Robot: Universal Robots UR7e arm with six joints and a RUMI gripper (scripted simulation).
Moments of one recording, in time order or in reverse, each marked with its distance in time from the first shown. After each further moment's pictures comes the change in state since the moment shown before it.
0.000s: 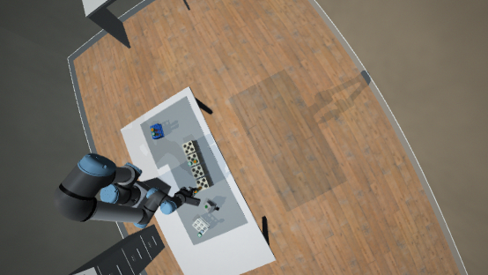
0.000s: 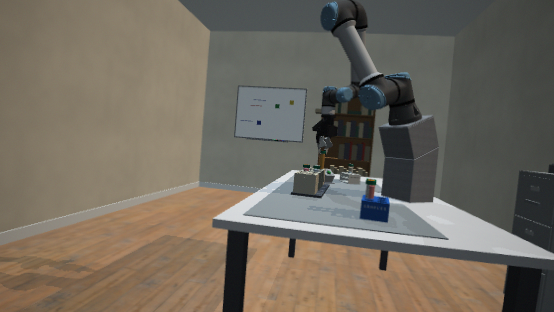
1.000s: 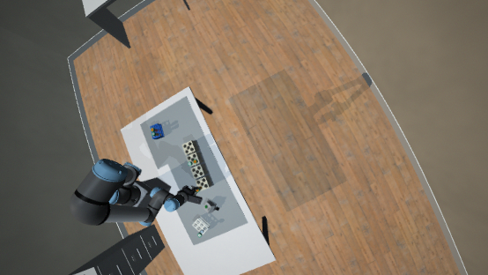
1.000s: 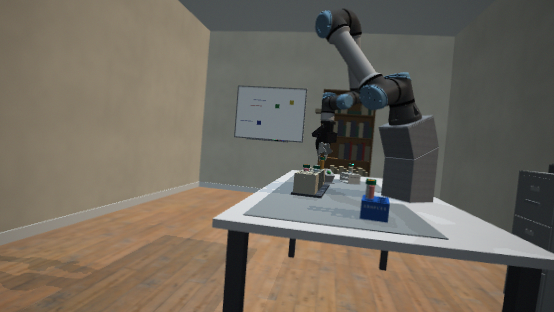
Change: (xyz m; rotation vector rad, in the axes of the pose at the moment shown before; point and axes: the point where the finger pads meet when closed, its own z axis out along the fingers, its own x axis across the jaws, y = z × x) arm 0.000 0.000 0.035 0.000 -0.001 0.000
